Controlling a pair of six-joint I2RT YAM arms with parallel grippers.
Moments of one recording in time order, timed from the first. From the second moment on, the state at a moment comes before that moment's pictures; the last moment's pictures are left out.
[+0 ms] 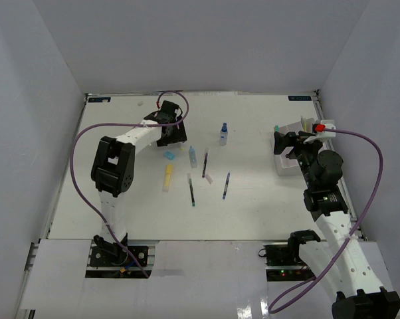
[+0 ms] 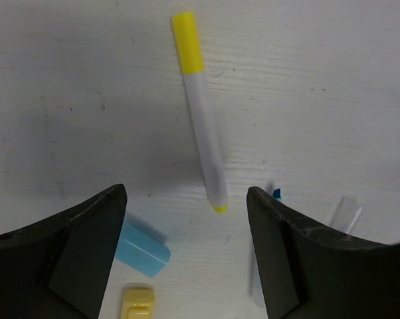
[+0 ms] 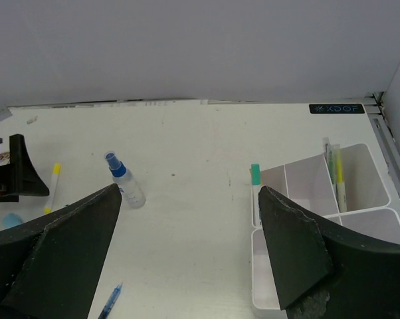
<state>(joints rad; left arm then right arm) -0.39 2.03 1.53 -0.45 -0.13 -0.50 0.16 0.68 0.61 0.12 -0.01 0.14</state>
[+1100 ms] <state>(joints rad) -0.43 2.10 1.61 -0.38 -0.16 -0.35 0.16 0.72 0.64 0.07 -0.31 0.15</state>
